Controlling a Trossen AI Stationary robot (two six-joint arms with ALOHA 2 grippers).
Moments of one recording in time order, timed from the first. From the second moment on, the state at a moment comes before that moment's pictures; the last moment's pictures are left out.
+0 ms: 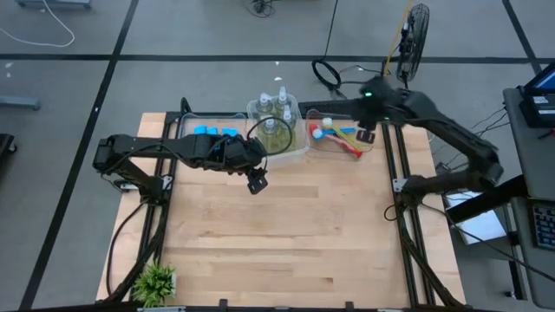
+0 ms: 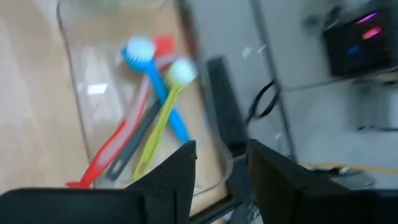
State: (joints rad) left arm 0.02 1.53 1.46 -0.87 -0.26 -0.40; right arm -0.70 1.21 1.31 -1.03 0.20 -0.56
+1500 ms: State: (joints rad) left arm -0.14 0.73 0.67 -0.13 -0.36 -0.45; right arm -0.52 0.42 0.69 -0.52 -0.32 0.36
